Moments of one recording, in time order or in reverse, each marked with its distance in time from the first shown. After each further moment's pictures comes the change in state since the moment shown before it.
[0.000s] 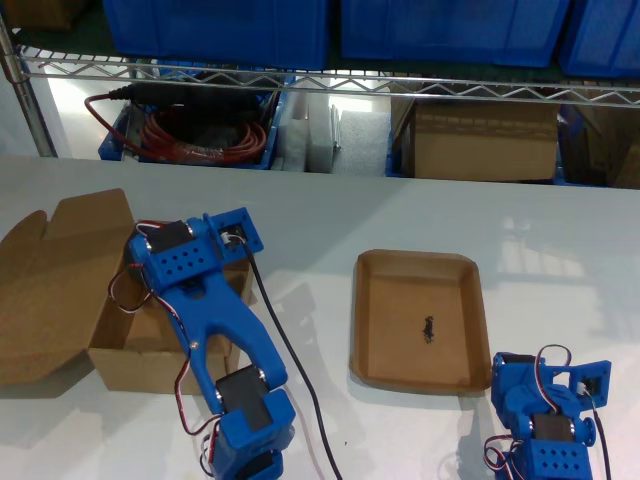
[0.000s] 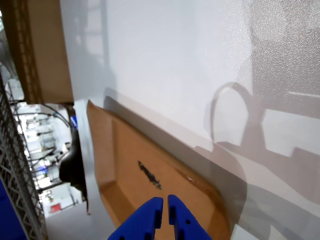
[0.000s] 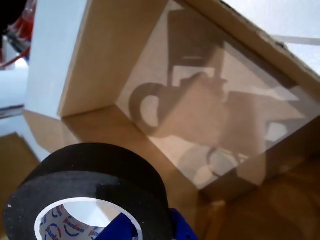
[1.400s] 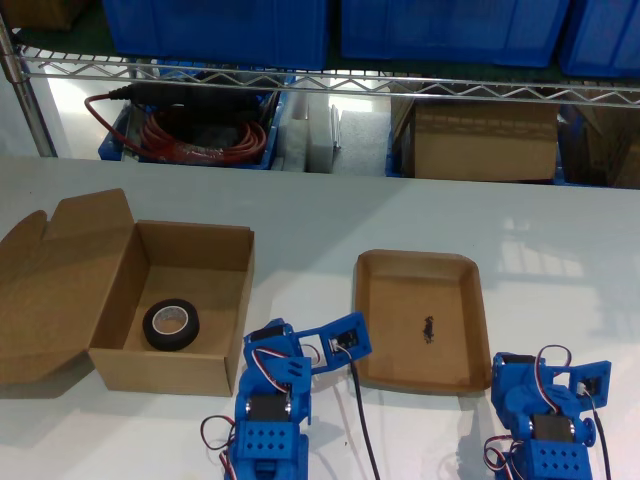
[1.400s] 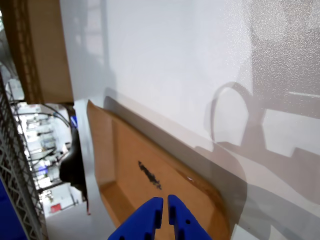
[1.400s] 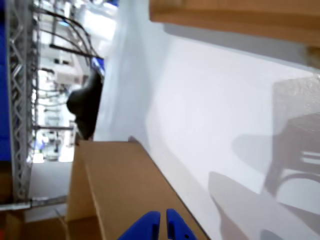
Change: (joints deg) arm 0 29.4 81.0 88.4 -32.5 -14.0; arm 1 0.0 0.0 0.0 0.0 0.0
